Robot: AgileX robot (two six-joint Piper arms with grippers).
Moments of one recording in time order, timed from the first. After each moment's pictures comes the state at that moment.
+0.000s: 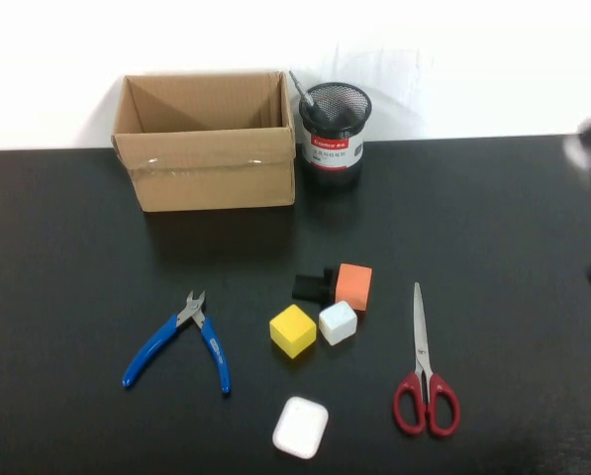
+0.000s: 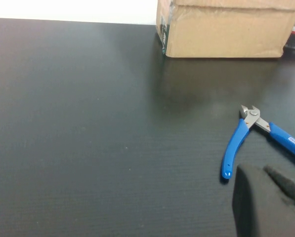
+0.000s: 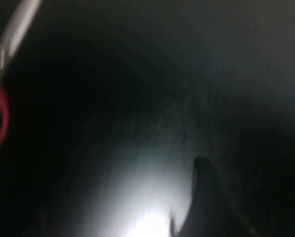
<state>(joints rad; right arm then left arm) 0.32 1.21 -1.02 -0.27 1.01 -0.03 -0.14 -0.01 0.03 -0.16 0.35 0.11</state>
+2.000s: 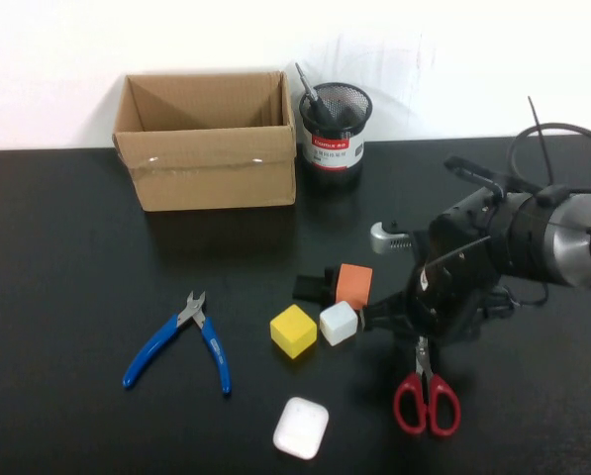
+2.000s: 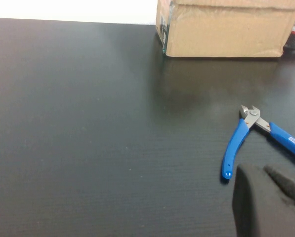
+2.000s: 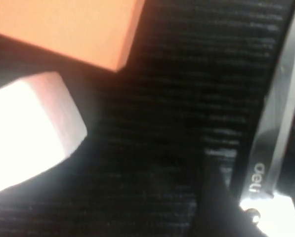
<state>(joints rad) 0.58 1.95 -1.20 -0.11 0.70 0.53 -0.14 -0.01 0.03 -0.16 0.35 0.11</state>
